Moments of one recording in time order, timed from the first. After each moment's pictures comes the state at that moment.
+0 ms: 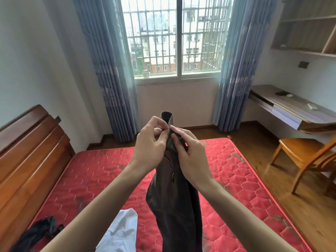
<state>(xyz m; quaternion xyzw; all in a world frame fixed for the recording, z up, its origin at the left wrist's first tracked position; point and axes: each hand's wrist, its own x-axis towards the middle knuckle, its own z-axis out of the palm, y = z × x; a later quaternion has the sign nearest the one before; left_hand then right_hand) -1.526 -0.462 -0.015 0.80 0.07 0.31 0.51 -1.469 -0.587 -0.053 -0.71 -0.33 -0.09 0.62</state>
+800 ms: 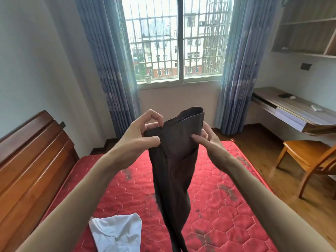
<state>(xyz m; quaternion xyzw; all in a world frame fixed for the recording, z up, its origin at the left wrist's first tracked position) -1.554 -0.415 0.026 0.76 -0.07 0.11 0.64 -1.378 -0.618 -0.063 -0.62 -0.31 0.19 0.70</state>
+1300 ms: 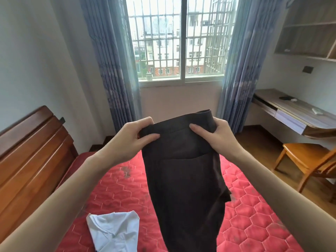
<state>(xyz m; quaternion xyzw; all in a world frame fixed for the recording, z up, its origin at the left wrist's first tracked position) -1.551 -0.382 0.013 0.90 -0.06 0.20 0.38 -1.382 -0.621 -0.025 -0.65 -0.37 0.05 0.67</state>
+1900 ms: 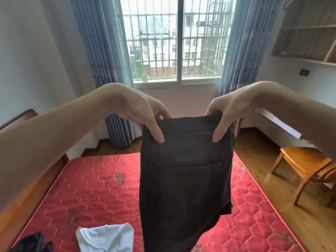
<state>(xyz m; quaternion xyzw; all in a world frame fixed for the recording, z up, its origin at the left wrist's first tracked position) -1.440 -0.374 0.140 0.91 -0.02 -0.31 0.28 -1.306 -0.610 0.138 -0.82 -0.42 0.39 0.07</state>
